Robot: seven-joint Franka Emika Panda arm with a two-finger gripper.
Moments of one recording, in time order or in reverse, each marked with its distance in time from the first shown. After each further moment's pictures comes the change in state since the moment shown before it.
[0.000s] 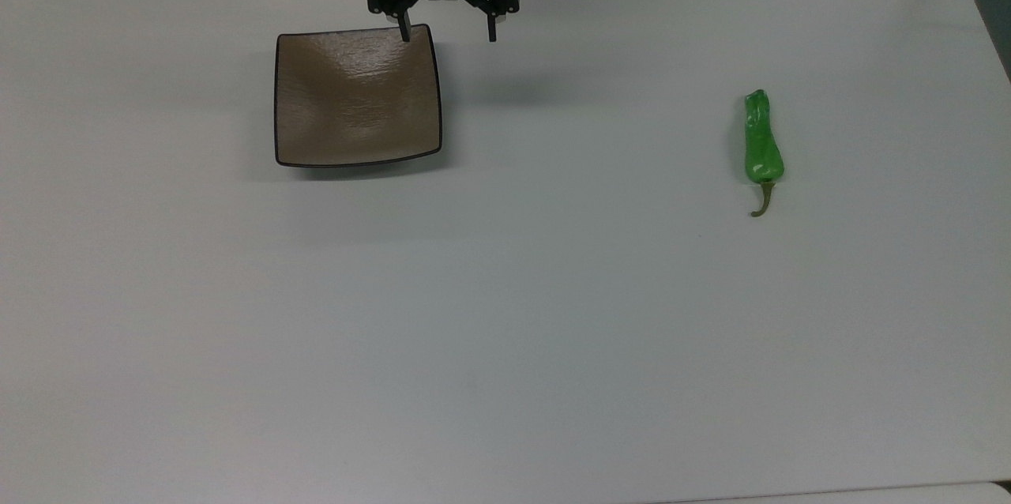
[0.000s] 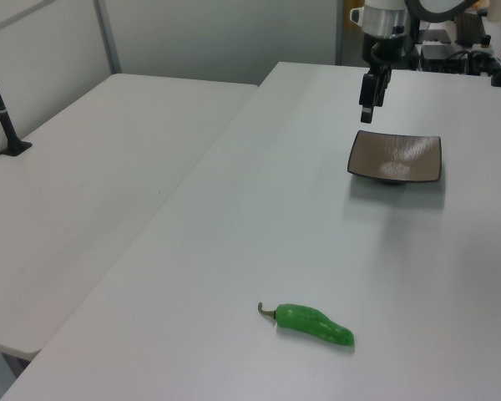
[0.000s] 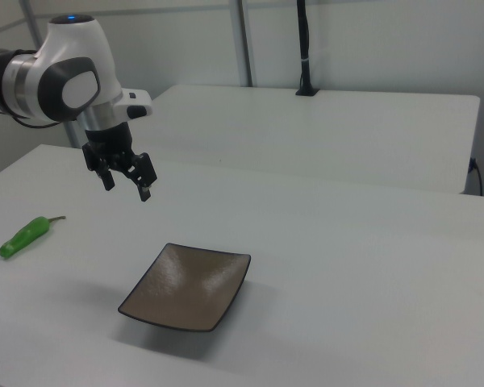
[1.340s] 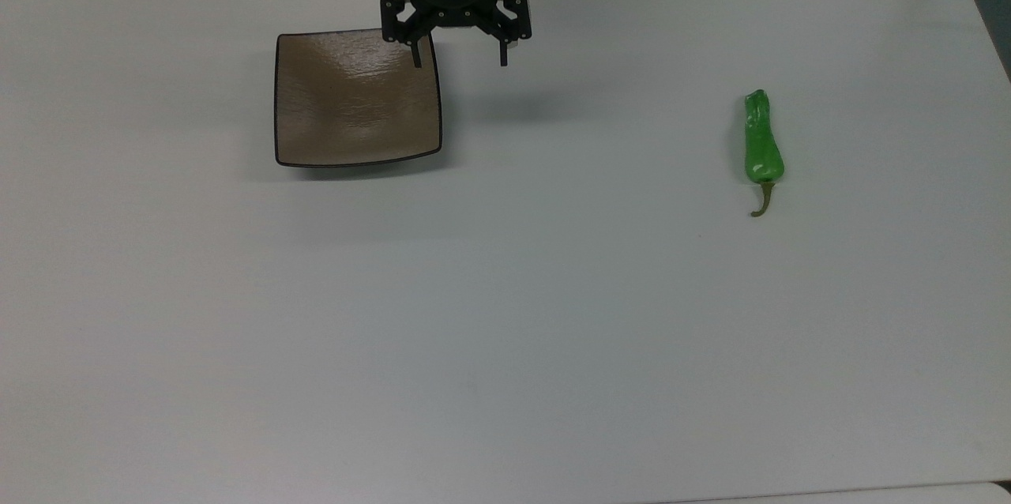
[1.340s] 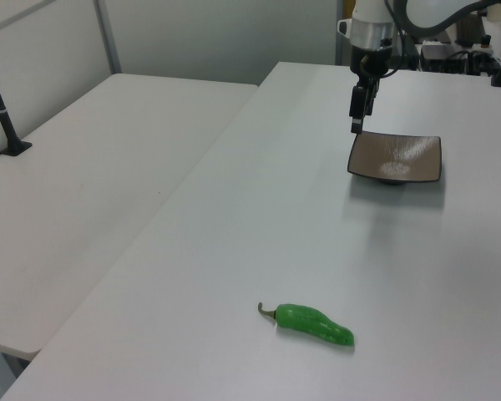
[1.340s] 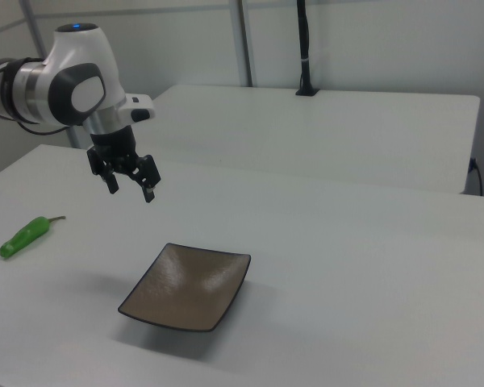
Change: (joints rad) arm 0.024 0.074 0.007 0.042 -0.034 0.024 0.000
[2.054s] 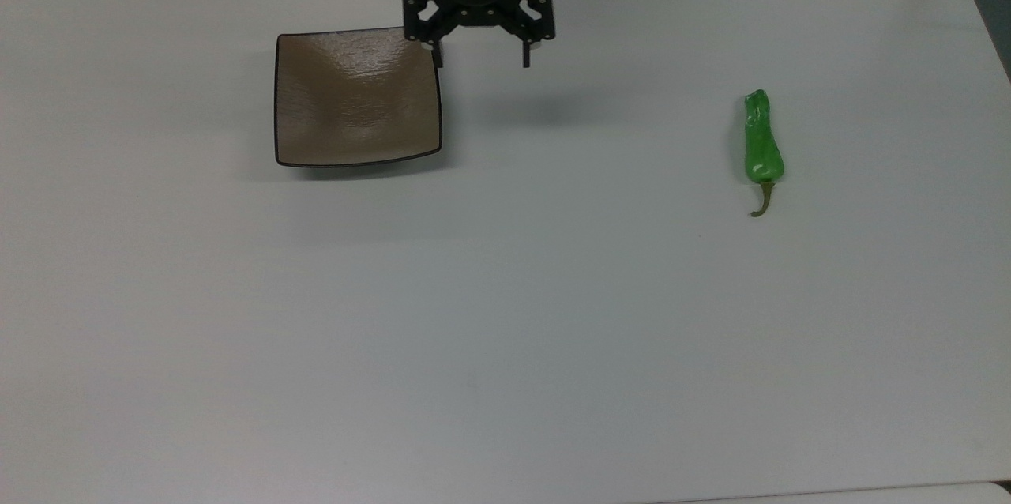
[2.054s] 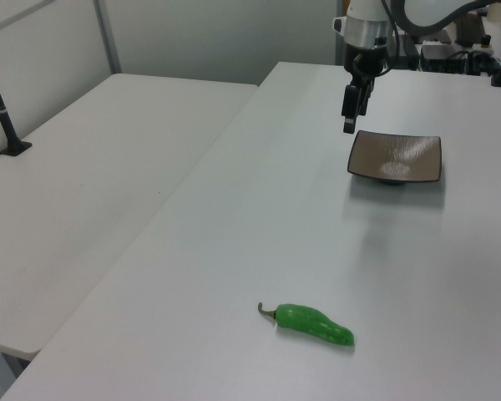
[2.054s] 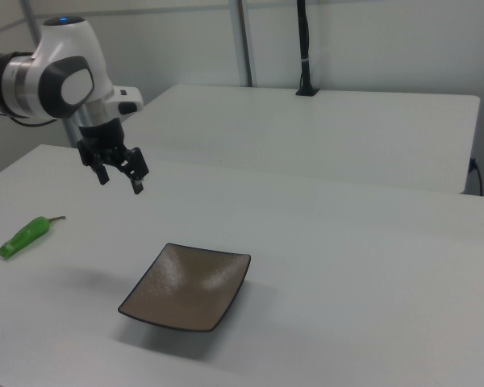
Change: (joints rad) arm 0.038 0.010 0.005 0.034 0.001 0.000 0.073
